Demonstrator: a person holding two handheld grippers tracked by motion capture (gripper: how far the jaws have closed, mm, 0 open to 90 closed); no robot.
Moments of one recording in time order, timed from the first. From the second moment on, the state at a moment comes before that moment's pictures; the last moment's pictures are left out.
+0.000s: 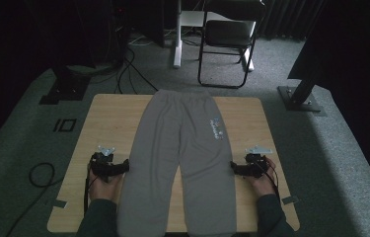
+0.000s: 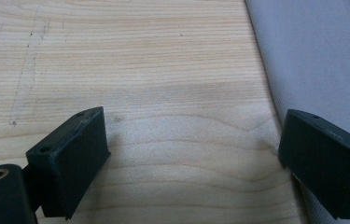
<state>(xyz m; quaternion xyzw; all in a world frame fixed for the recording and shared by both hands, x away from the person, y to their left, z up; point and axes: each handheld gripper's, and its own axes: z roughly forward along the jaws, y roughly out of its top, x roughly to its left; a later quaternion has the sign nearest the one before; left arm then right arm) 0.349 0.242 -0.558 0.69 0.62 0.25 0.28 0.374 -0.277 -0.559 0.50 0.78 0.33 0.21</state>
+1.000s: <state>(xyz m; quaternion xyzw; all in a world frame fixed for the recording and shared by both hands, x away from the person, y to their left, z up) 0.335 0.248 -0.549 0.70 0.60 0.22 0.31 0.372 -0.275 -0.559 0.50 0.77 0.33 0.21</state>
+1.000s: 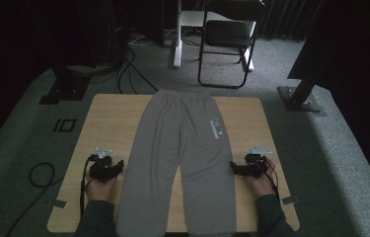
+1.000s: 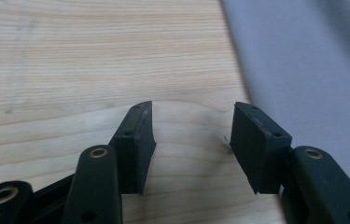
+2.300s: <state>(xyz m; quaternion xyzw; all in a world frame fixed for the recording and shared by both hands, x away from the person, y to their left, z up) 0.337 0.205 -0.536 0.75 0.52 0.17 0.38 0.371 -0.275 -0.559 0.50 0.77 0.33 0.21</state>
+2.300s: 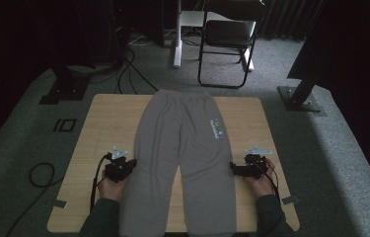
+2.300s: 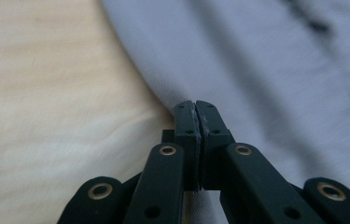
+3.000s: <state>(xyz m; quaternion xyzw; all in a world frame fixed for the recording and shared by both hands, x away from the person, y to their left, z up) 0.368 0.039 -0.460 0.79 0.35 0.12 0.48 0.370 -0.274 -0.559 0.50 0.77 0.33 0.21</state>
